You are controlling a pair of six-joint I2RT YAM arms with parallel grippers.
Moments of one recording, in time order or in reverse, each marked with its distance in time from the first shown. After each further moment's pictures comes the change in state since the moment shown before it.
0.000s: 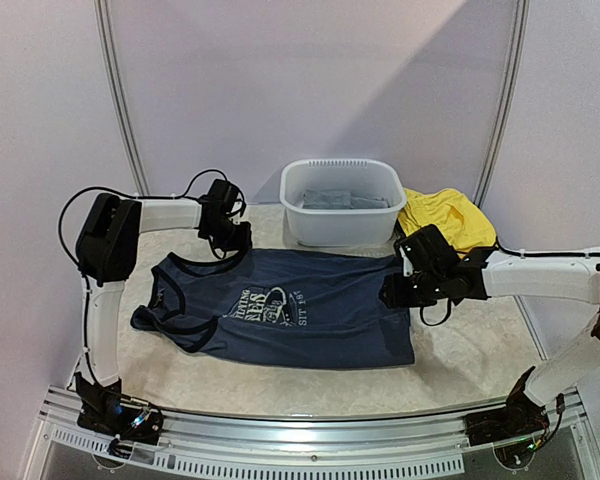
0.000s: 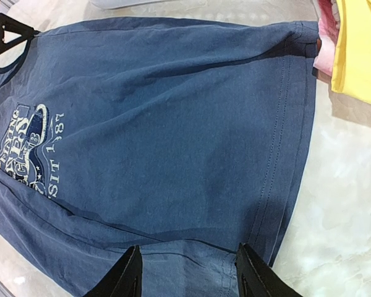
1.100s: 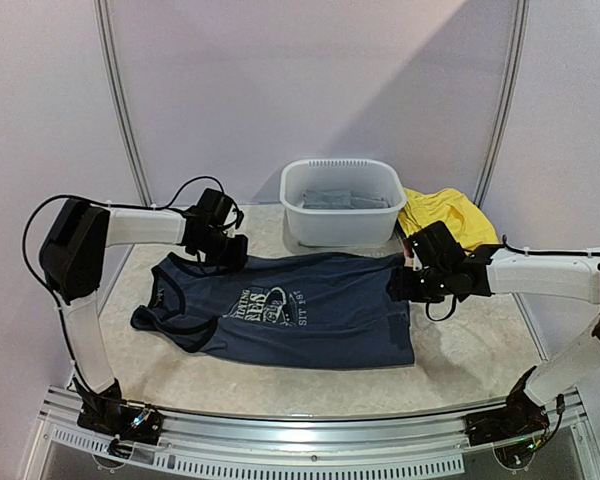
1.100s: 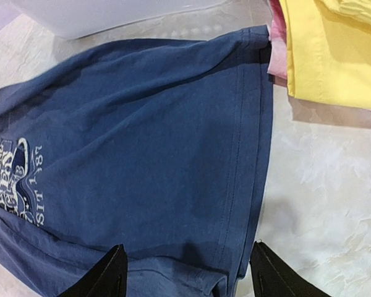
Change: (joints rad) left arm -0.072 -0.289 -0.355 0.079 0.022 -0.022; right arm -0.055 -0.014 -0.011 -0.003 0.044 0.041
